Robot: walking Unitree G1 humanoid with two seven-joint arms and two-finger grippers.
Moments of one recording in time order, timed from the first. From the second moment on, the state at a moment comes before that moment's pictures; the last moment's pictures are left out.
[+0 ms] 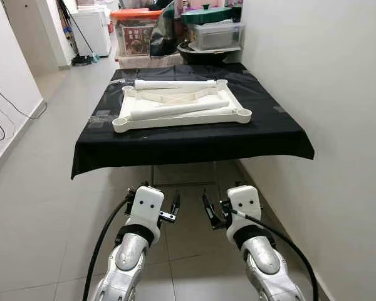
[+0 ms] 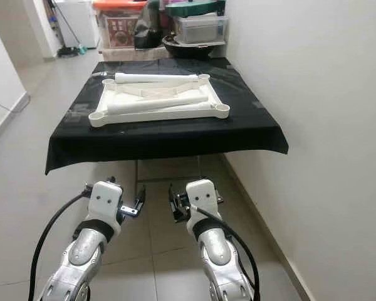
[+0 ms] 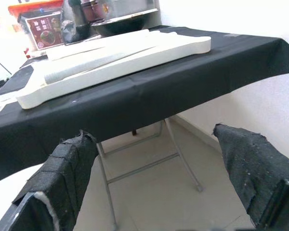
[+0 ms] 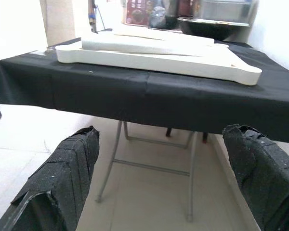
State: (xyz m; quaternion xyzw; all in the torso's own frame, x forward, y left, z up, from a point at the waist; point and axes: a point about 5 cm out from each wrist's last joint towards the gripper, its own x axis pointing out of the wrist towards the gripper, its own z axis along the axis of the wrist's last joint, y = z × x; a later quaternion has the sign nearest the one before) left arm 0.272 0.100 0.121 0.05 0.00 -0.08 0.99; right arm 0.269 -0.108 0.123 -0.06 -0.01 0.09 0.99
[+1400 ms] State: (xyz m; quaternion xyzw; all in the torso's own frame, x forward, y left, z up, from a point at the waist) left arm 0.275 0.102 0.111 0.03 0.03 -0.08 1.00; right arm 0.273 -0.104 0.118 -0.03 0.00 0.11 0.99
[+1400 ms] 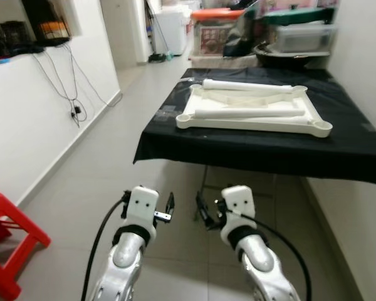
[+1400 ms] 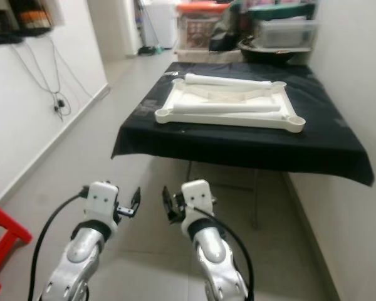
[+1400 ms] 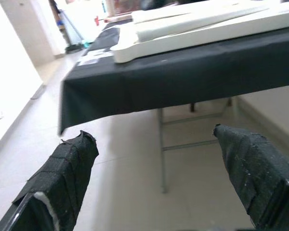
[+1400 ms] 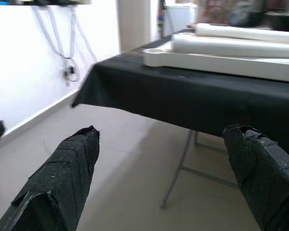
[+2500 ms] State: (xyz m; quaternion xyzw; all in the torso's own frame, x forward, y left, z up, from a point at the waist) left arm 0.282 0.096 0.109 0.05 0.02 -0.10 0.99; right arm 0.280 -0.102 0.119 -0.05 -0.01 0.11 0.99
